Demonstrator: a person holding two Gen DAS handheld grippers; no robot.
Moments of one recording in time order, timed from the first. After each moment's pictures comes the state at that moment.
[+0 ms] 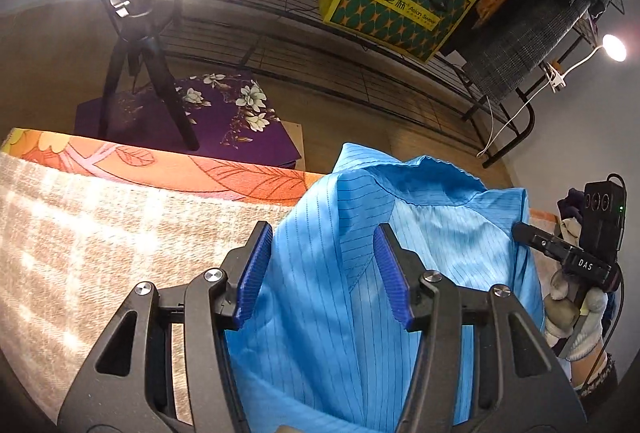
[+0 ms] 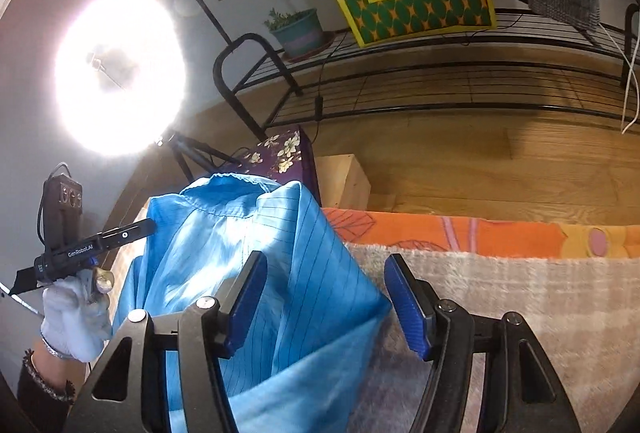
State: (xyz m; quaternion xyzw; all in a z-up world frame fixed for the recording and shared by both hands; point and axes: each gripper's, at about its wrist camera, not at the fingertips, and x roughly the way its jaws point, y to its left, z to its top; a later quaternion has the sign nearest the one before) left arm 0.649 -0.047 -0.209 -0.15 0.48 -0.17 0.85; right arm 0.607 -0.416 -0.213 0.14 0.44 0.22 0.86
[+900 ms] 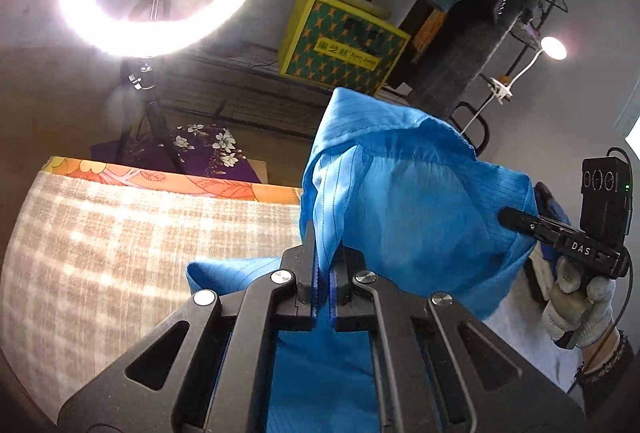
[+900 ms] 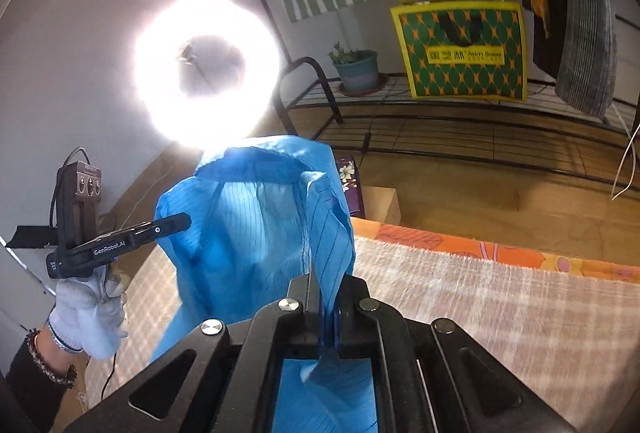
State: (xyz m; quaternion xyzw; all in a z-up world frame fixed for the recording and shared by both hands) left arm 0.542 -0.041 -0.108 -0.14 0.39 -0.21 0.88; right arm 0.512 -0.380 -0.102 0.08 0.38 0.25 0.89
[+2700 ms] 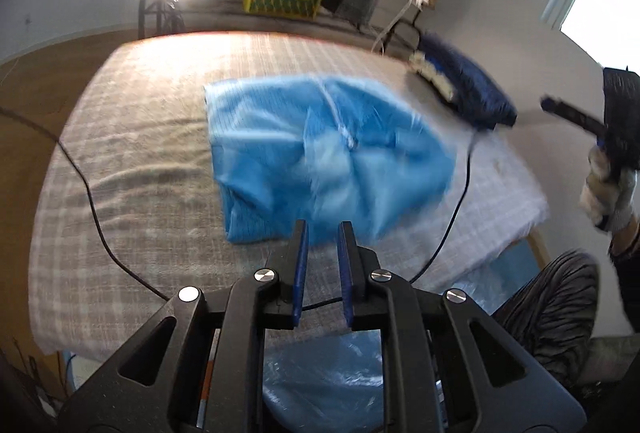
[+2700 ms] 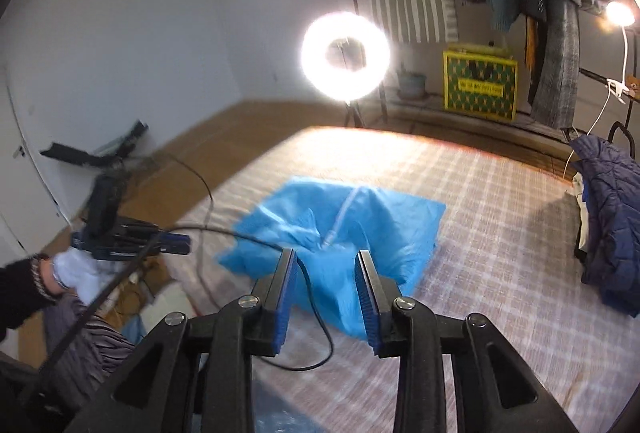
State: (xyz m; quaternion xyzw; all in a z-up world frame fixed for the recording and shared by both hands) left arm 0.081 -0.017 -0.056 -0.07 0.43 -0.26 0.86; right arm 0.069 -0.423 -0.019 0.00 0.31 0.30 0.90
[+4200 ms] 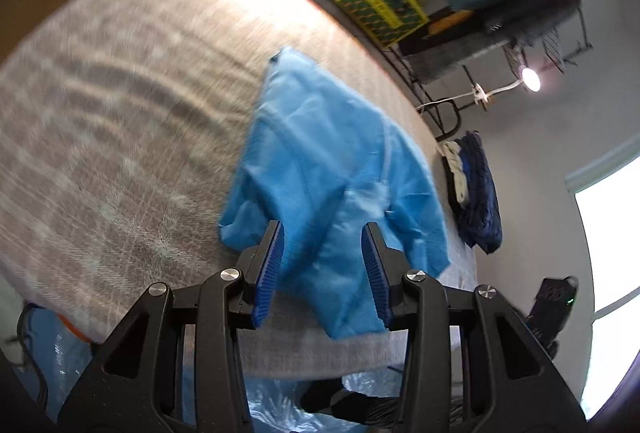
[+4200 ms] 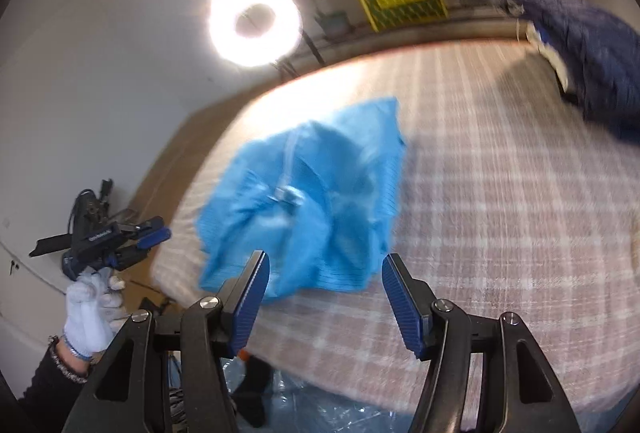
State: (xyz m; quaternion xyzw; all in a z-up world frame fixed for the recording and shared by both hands) left arm 0.149 0.035 -0.130 -0.35 0.48 -0.17 0.79; right arm 0.100 -0.433 -0.129 0.16 0.44 0.20 0.86
